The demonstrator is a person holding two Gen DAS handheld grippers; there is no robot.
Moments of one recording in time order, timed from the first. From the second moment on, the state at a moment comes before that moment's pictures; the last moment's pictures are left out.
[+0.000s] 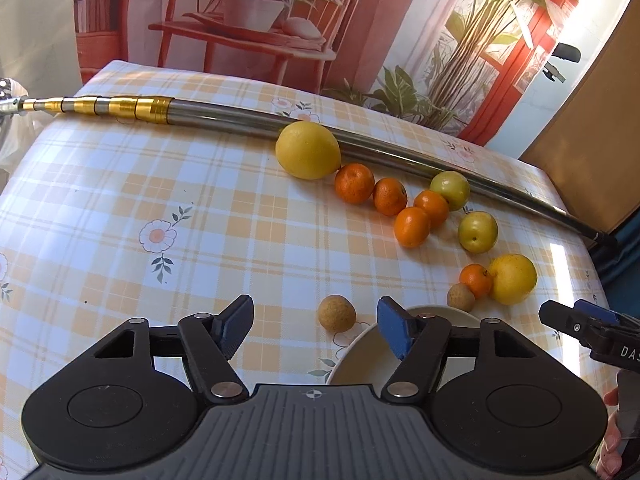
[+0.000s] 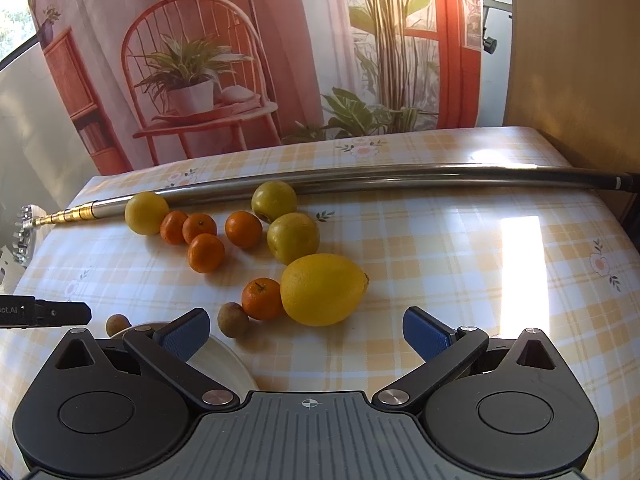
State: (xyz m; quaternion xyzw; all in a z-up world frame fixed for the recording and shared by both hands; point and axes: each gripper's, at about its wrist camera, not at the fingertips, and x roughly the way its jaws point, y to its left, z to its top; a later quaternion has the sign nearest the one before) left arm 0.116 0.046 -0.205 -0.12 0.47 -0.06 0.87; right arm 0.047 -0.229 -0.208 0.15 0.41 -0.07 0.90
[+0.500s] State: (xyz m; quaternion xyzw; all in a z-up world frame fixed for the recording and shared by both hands) left arm 0.157 0.036 -0.239 -0.19 0.52 -0.04 0.83; right arm 0.044 -0.234 -0.214 0.16 0.41 -0.07 0.89
